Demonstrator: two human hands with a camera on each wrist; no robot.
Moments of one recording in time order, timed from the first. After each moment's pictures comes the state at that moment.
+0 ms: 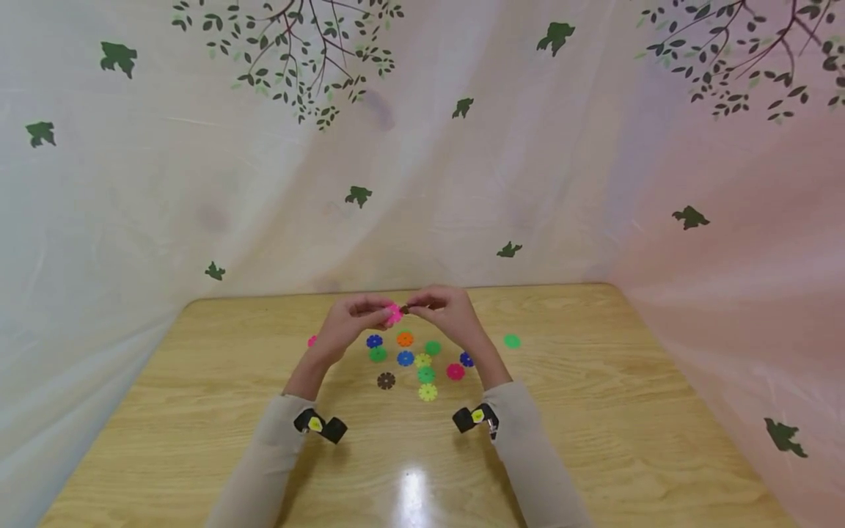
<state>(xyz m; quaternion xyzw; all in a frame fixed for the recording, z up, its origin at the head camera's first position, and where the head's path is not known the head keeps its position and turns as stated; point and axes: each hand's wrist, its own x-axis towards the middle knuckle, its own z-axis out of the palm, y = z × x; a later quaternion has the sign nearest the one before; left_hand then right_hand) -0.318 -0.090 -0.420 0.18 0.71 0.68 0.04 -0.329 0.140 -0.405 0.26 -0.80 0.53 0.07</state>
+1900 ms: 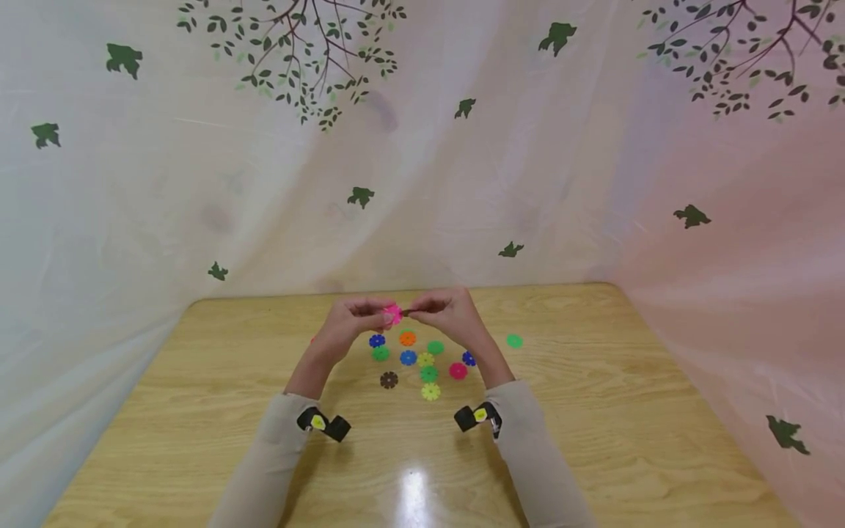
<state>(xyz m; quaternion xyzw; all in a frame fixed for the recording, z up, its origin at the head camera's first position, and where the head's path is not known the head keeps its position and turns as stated) -0.318 -0.093 -0.419 0.17 0.68 0.71 0.06 -0.321 0.140 -0.397 0.28 -0.78 0.56 0.04</state>
